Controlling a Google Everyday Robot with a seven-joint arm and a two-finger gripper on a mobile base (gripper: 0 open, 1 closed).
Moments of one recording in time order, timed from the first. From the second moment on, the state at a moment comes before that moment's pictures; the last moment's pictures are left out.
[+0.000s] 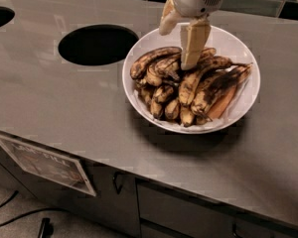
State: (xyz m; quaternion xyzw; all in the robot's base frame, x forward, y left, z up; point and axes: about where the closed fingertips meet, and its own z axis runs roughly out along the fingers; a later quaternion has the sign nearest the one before) arm 0.566 -0.059 0.974 -0.83 0.55 0.00 0.13
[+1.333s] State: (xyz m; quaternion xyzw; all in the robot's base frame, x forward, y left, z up) arm 0.584 -0.036 0.966 -0.85 0.51 0.02 0.14
